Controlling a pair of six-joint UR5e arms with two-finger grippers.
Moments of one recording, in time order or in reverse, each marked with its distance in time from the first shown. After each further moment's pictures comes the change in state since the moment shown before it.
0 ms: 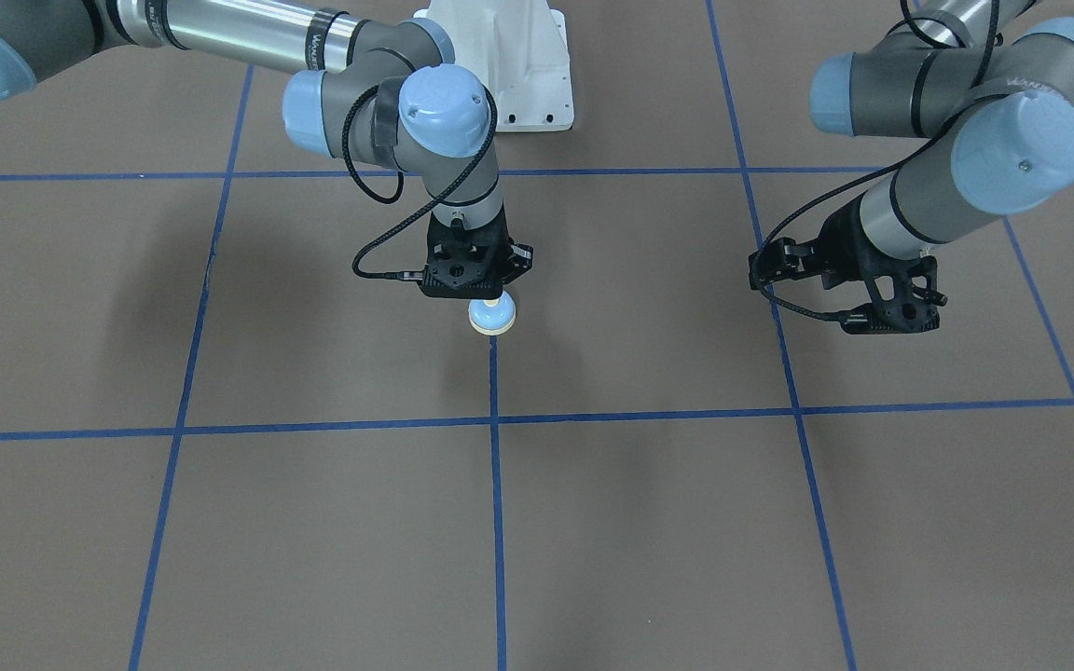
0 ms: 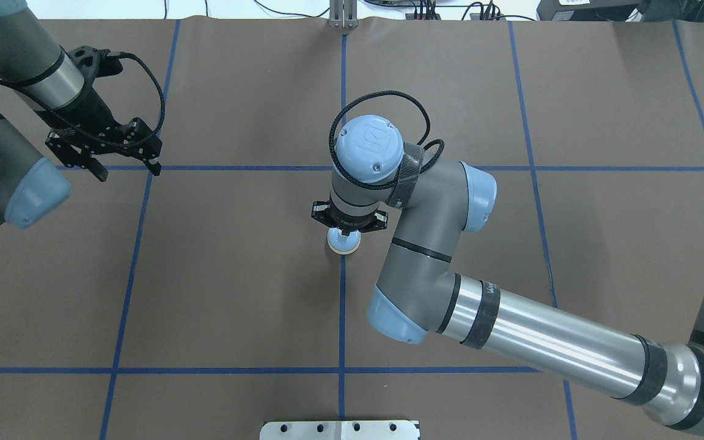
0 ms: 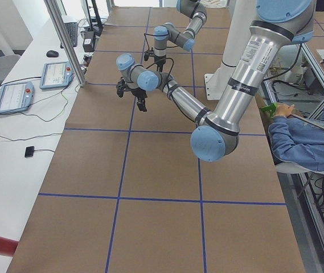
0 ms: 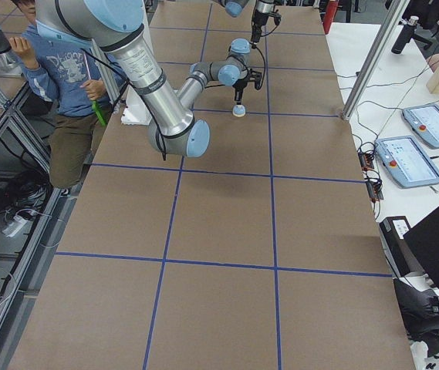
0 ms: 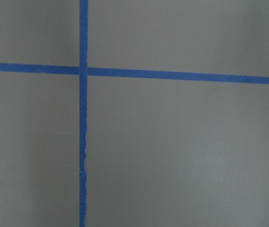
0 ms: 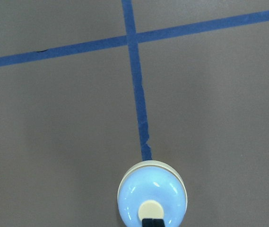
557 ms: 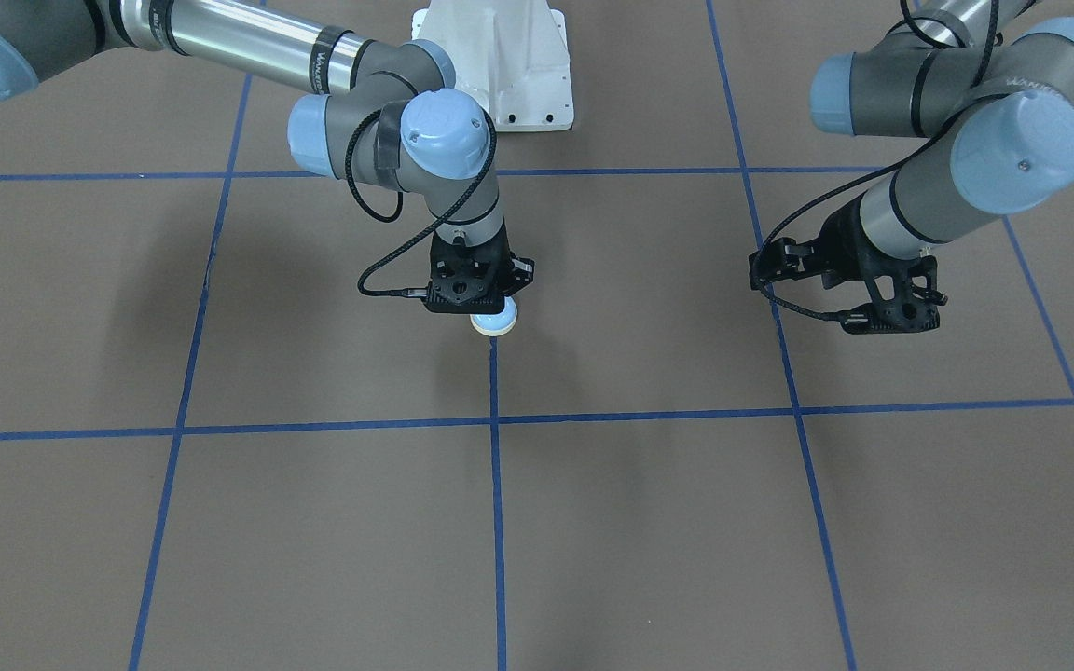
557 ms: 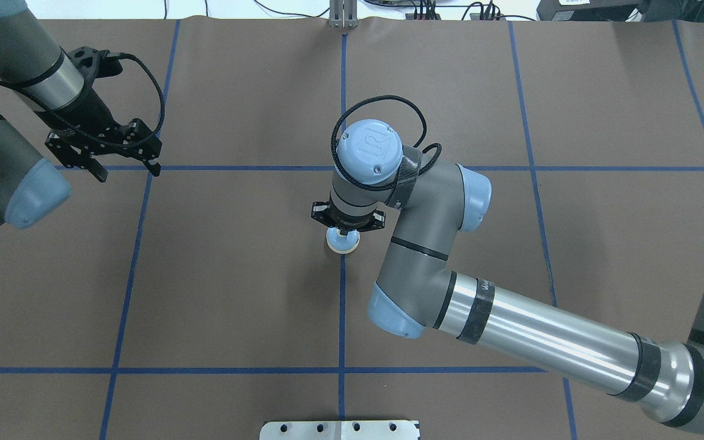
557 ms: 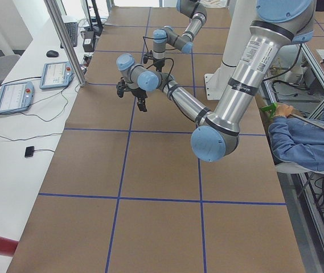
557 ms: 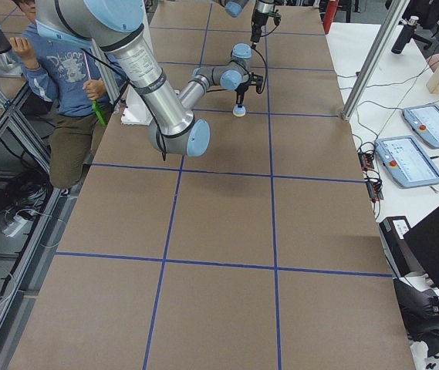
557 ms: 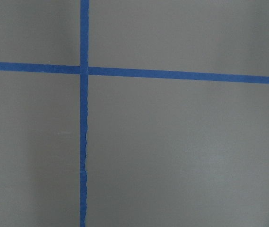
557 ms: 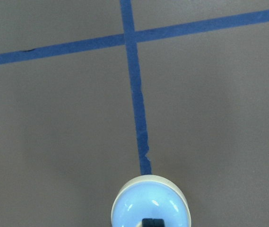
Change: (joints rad) left arm 0.002 0.002 -0.001 0.000 0.001 -0.004; right arm 0.007 0.004 -0.047 0.070 0.022 -0.004
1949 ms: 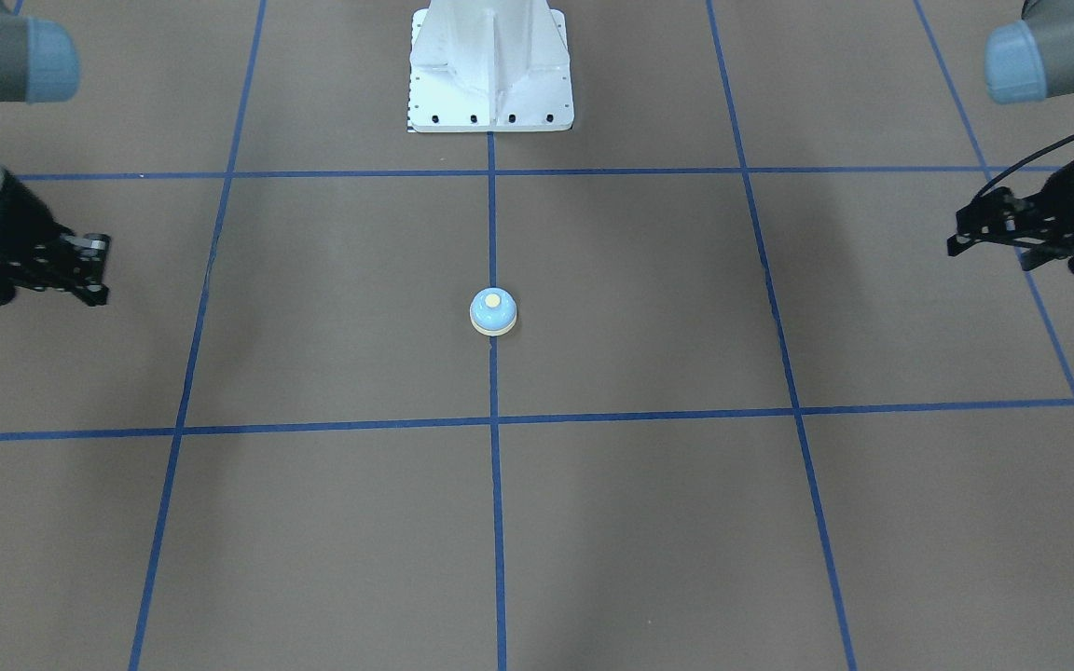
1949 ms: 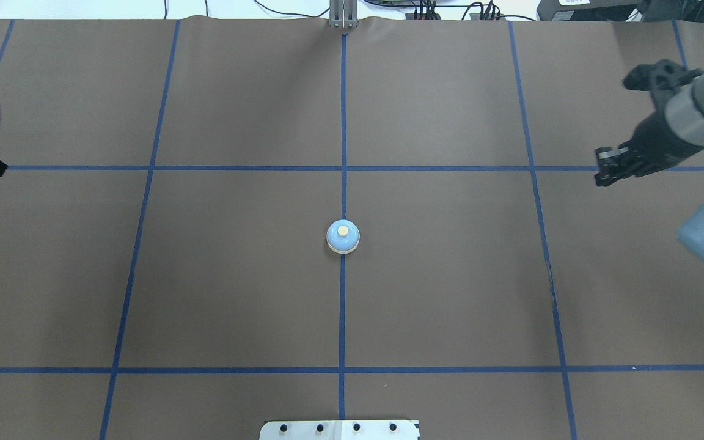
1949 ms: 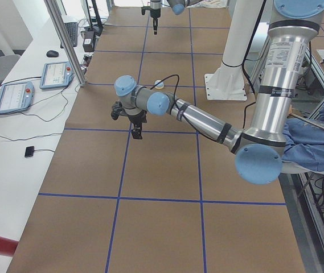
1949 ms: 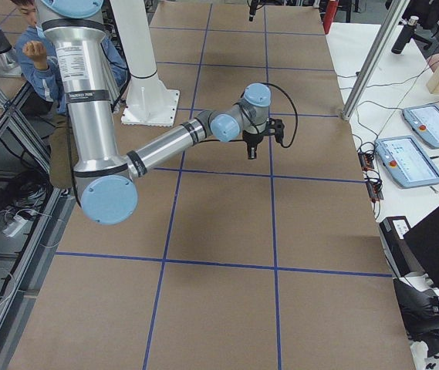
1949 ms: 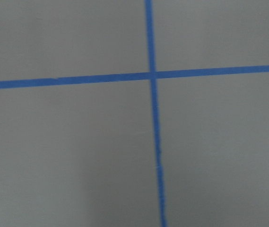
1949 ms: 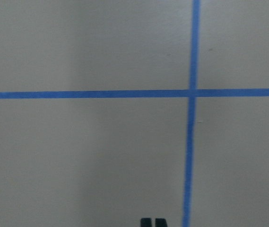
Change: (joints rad) left arm -0.299 0.334 -0.101 -0.004 0.002 0.605; right arm 0.570 -0.733 0.482 -0.053 0.356 -0.725
